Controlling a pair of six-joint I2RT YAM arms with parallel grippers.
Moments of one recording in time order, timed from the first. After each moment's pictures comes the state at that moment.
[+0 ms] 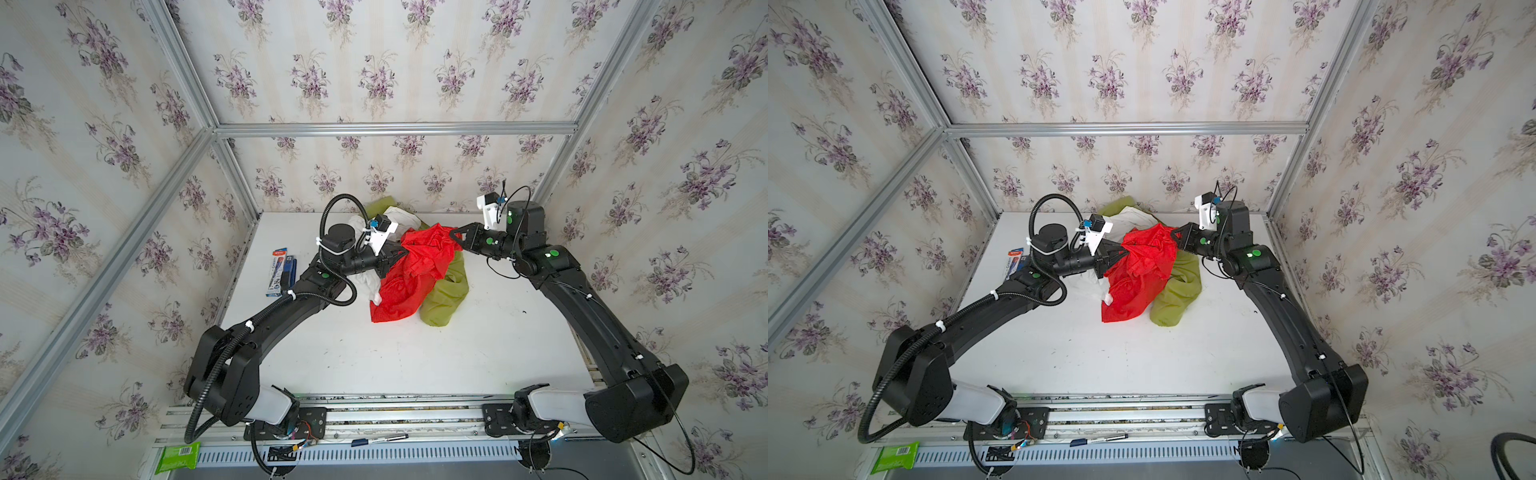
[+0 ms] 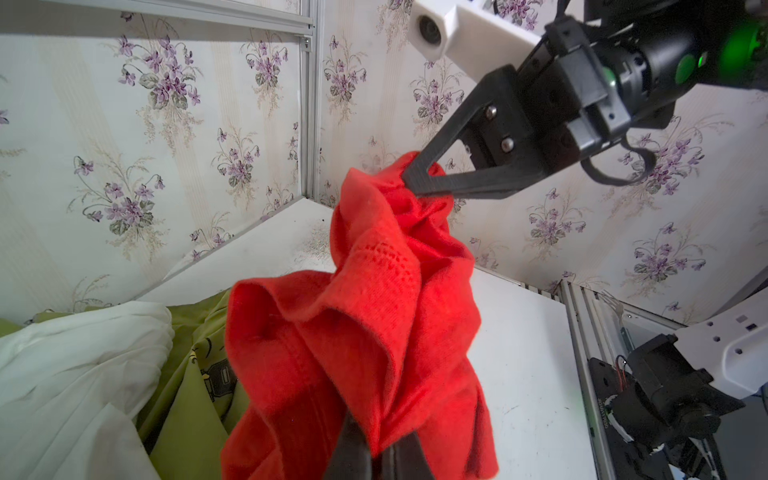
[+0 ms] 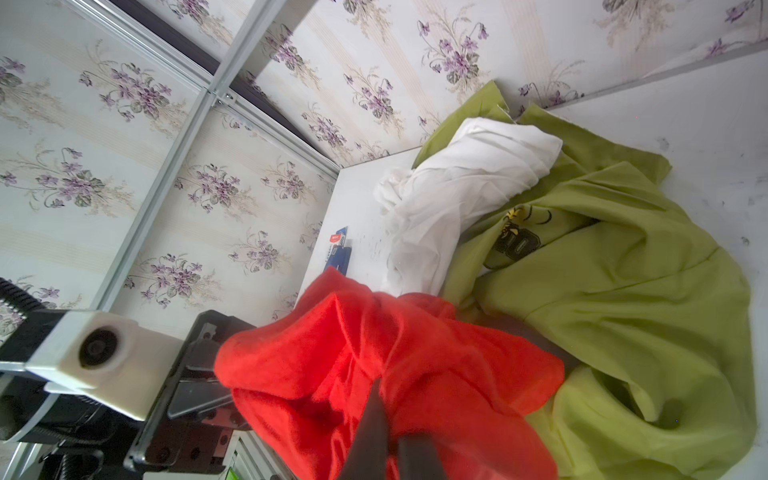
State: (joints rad) left arm -0.50 1.46 1.07 0.22 0.64 -0.04; right arm 0.25 1.32 1.32 -0.51 -0.48 0.57
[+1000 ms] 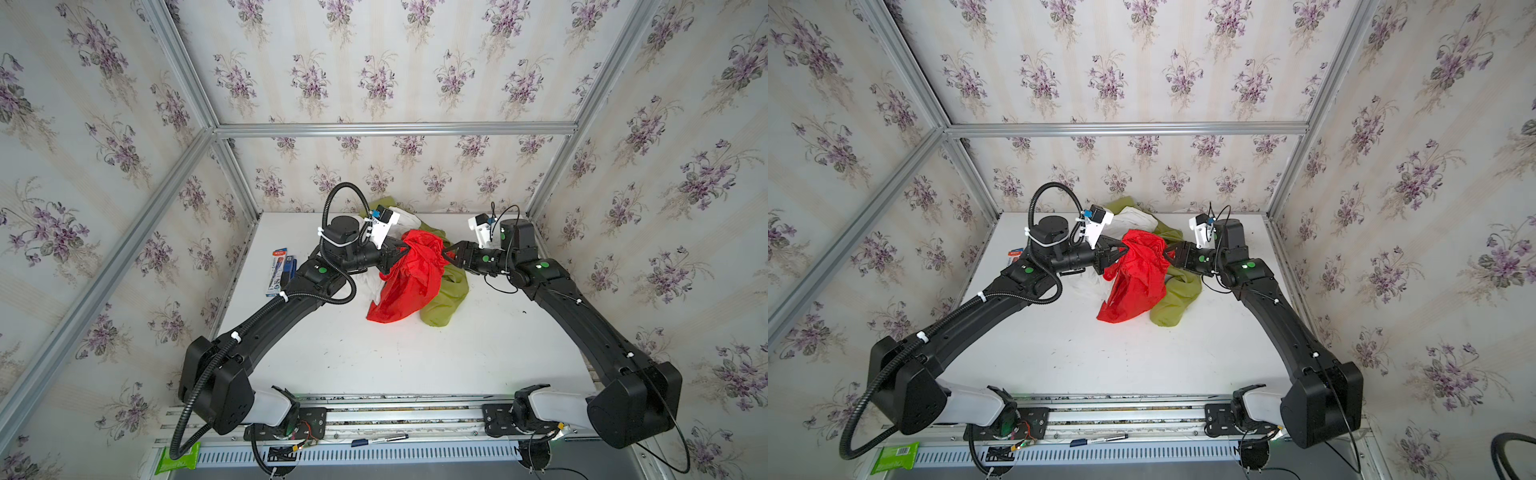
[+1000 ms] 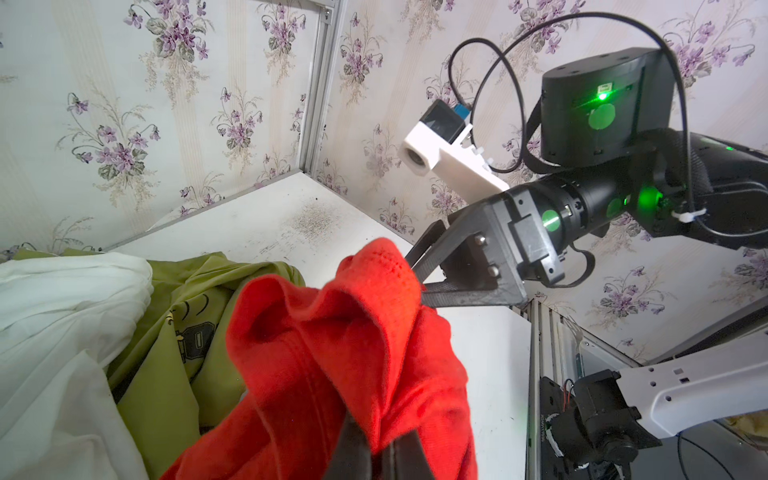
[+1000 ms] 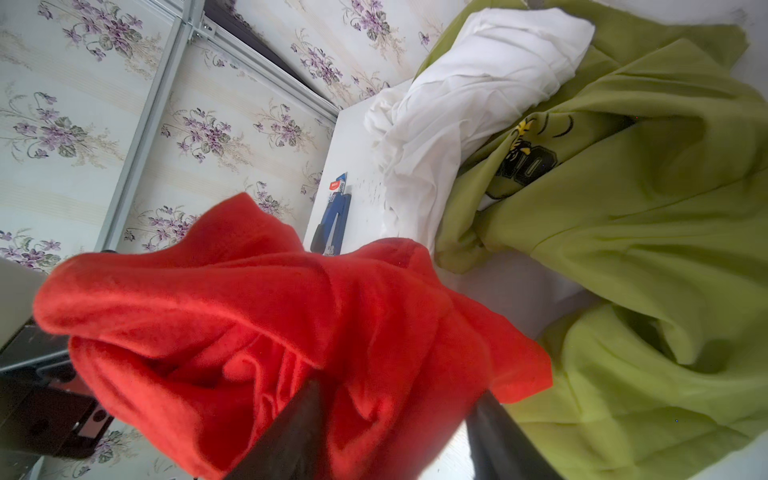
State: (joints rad) left arm -0.54 1.42 1.21 -0.03 0.57 -0.18; right arm 0.21 1.27 1.14 -0.48 -0.60 0.53
